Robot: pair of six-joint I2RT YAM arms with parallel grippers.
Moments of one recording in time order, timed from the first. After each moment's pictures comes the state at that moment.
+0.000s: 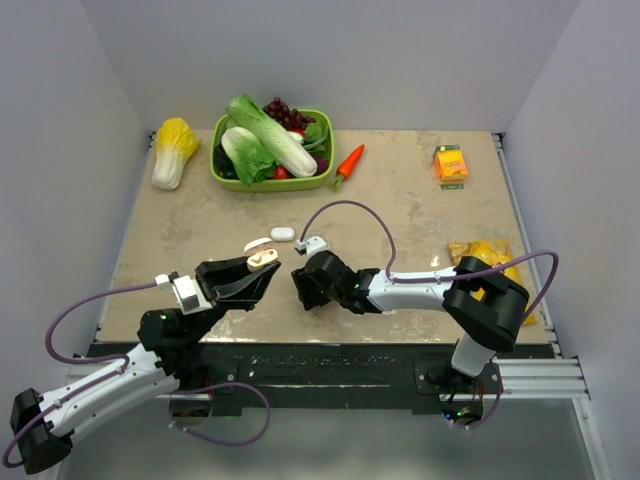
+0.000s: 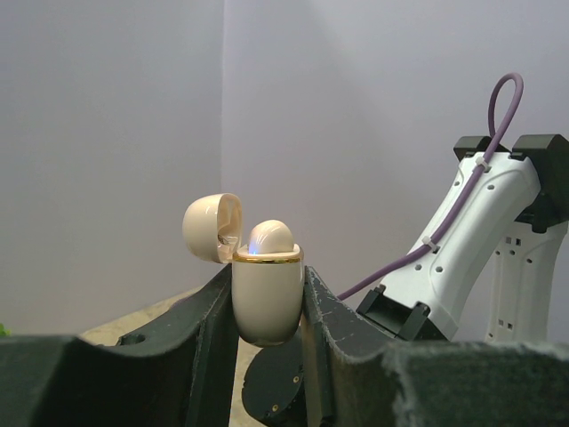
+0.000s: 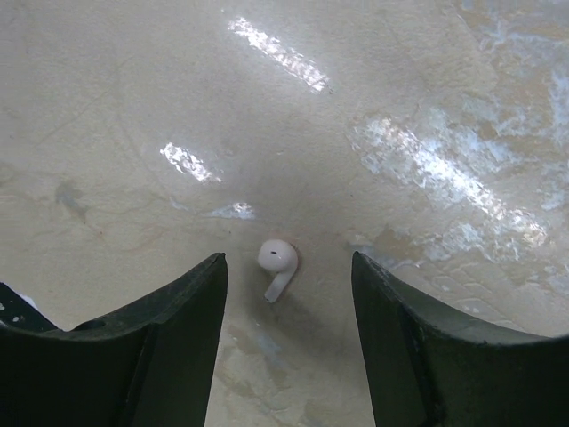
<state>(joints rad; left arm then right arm) -0.92 0.41 0.20 0.90 0.04 -0.10 1.06 1.66 0.84 0.03 0.20 0.45</state>
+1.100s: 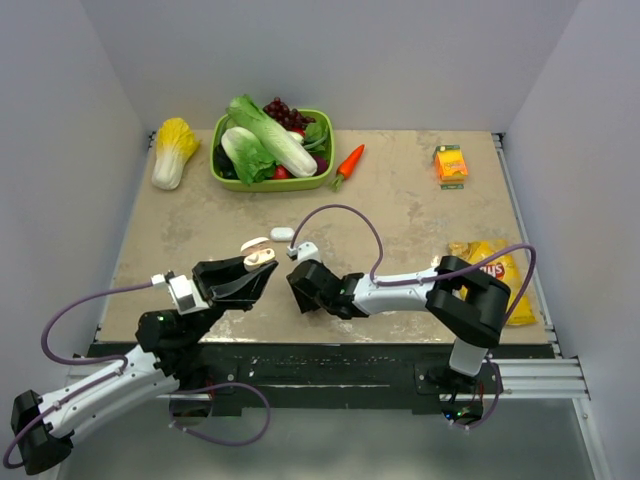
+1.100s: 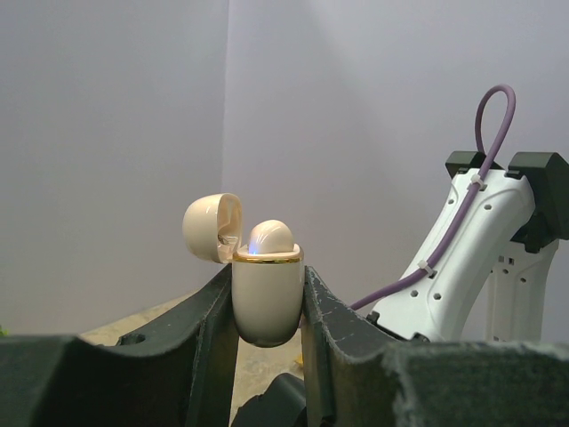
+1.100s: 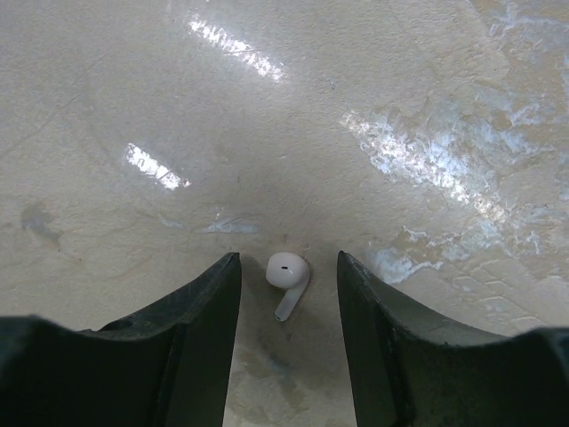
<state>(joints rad) -0.92 0.39 0.20 0.89 0.03 -0.12 1.13 1.77 0.93 -0.03 0.34 0.50</state>
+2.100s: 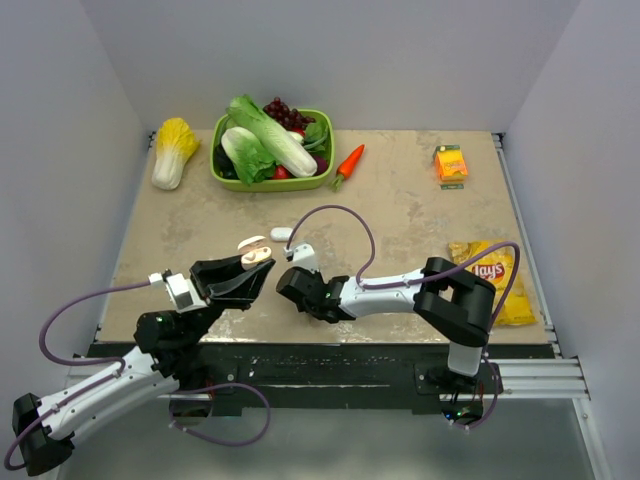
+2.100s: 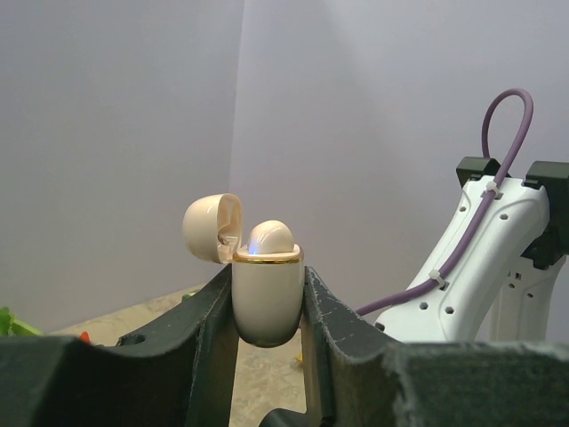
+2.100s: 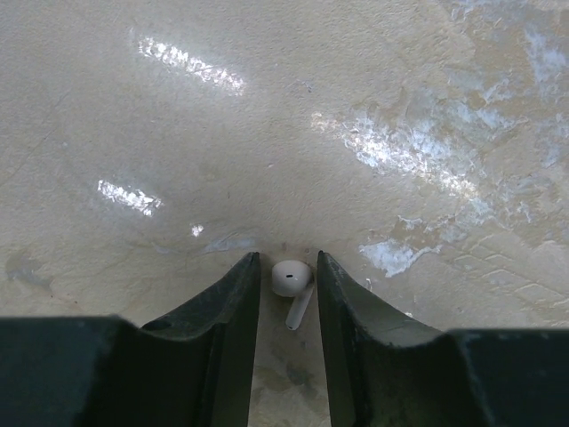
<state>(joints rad) -0.92 0.35 0.20 0.85 -0.01 -0.14 1.20 1.84 1.03 -0.16 0.51 0.65</state>
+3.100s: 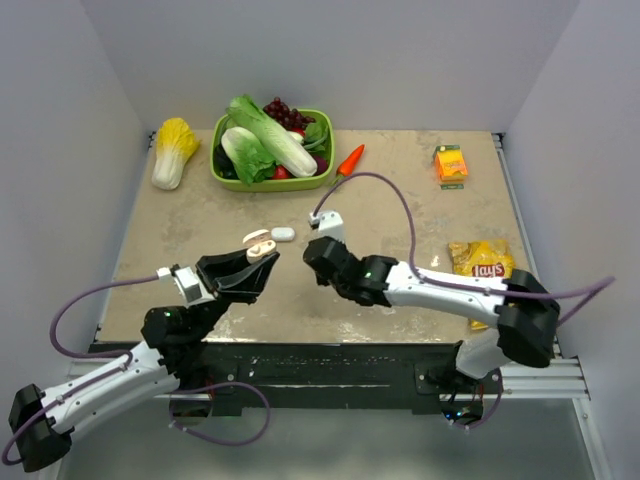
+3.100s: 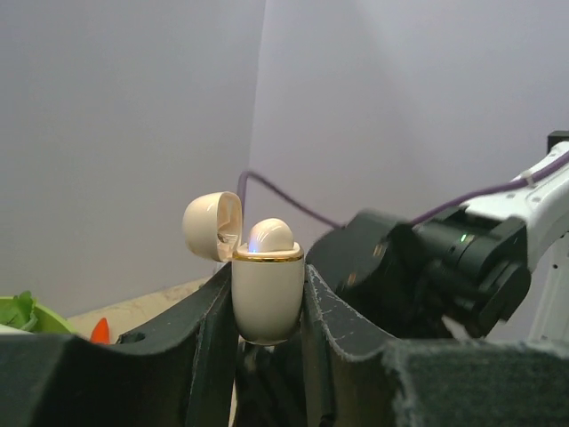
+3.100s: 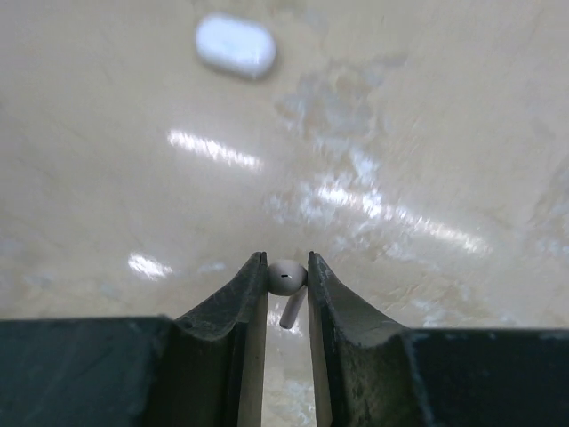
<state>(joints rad) -0.92 0.43 0.20 0.91 -0.06 -0.13 1.12 1.53 1.04 -0.33 0.55 0.58</state>
